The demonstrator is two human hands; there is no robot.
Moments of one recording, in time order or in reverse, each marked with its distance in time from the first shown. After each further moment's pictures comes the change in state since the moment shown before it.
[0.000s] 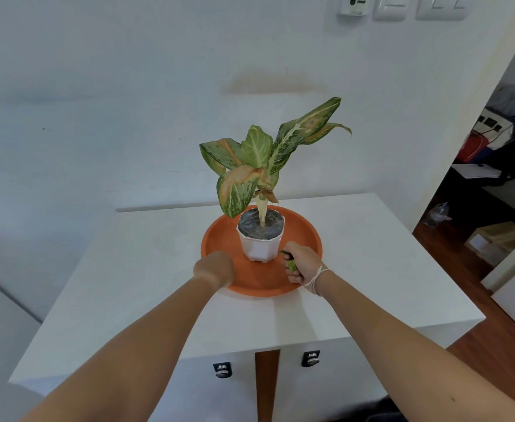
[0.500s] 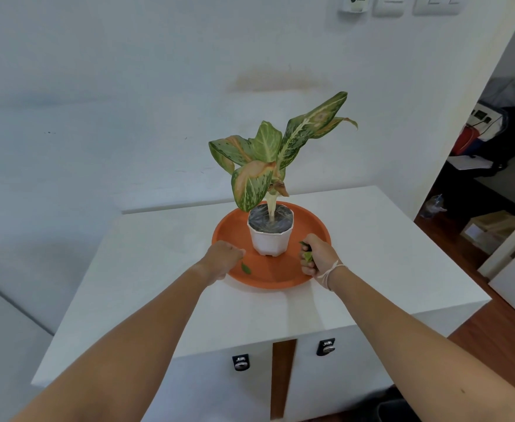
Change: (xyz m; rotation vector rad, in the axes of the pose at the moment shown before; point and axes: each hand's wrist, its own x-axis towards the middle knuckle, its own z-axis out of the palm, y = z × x) left_hand 0.011 -0.035 -0.005 -0.798 -0.129 0.037; right_hand -0.005 0.008 0.002 0.209 0.138 -0.052
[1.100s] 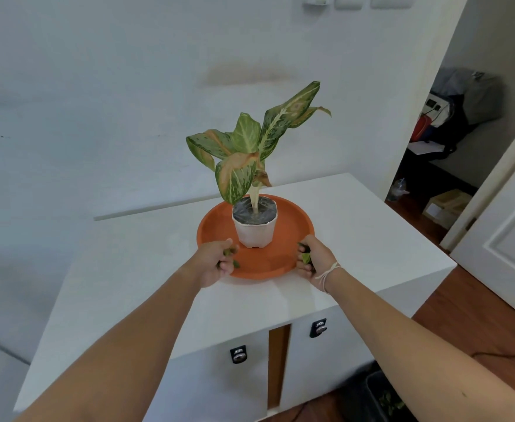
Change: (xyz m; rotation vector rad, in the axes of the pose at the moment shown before) left_hand 0.001 -0.006 0.008 -0.825 -0.203 -0.207; right_hand -0.028 0.023 -0.012 0.192 0.068 0.014
